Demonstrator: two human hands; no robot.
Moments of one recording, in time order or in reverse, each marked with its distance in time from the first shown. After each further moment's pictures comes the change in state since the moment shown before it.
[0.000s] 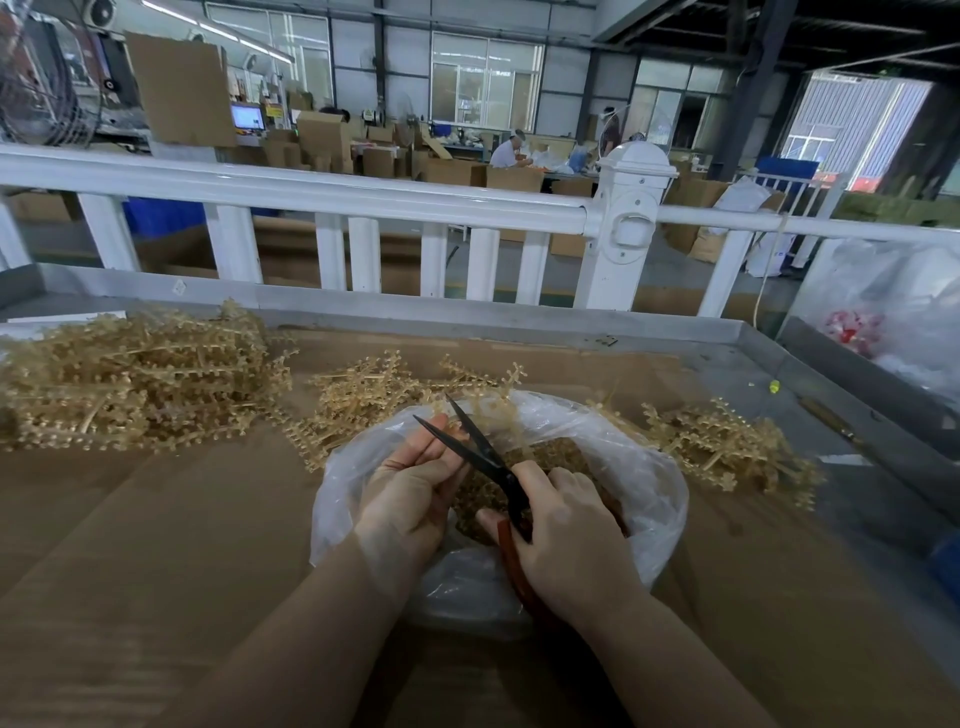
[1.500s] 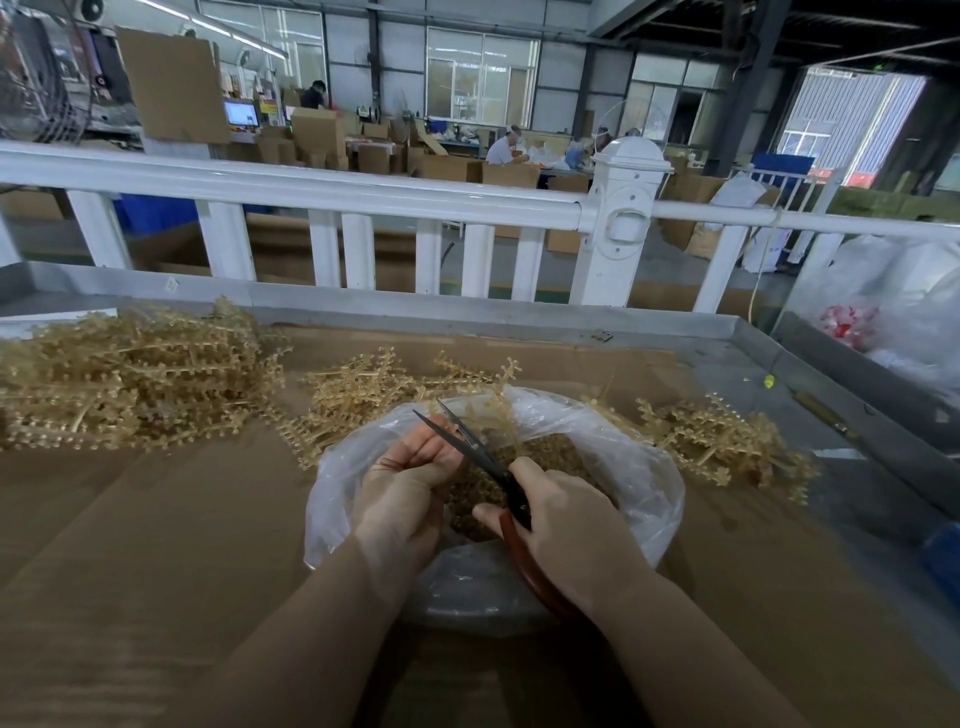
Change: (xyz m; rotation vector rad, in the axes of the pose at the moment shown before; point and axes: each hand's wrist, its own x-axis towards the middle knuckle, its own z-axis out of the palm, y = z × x) left_hand -0.003 -0.005 -0.001 0.026 -0.004 0.069; right_hand 0.005 0.004 -0.011 0.029 -0.083 -0.092
